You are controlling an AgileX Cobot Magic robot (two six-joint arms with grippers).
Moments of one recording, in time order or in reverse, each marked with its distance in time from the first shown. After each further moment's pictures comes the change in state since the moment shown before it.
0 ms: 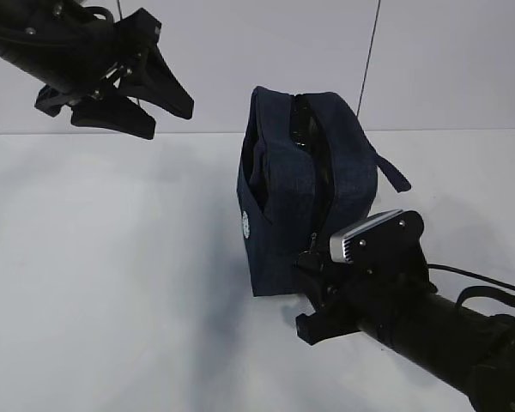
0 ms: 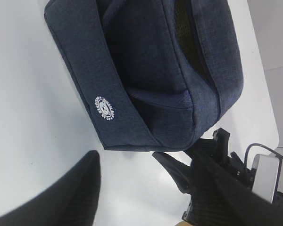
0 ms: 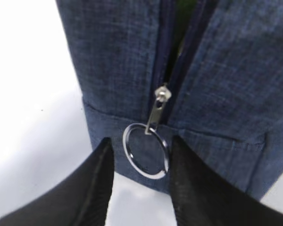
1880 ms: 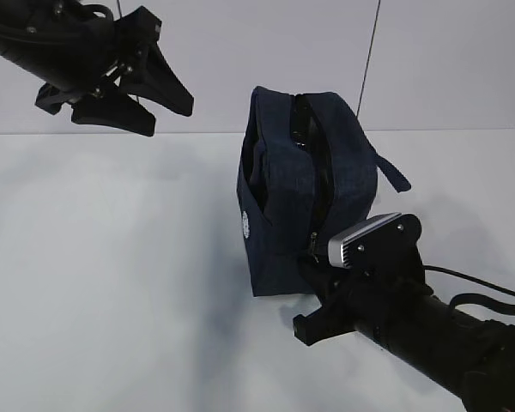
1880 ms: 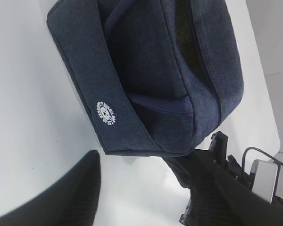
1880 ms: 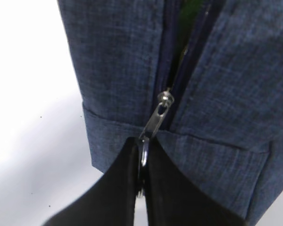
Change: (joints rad) left arm 0.000 0.000 0.000 0.000 -0.018 0.000; right arm 0.000 0.048 -0.002 0.001 -0.090 -0.011
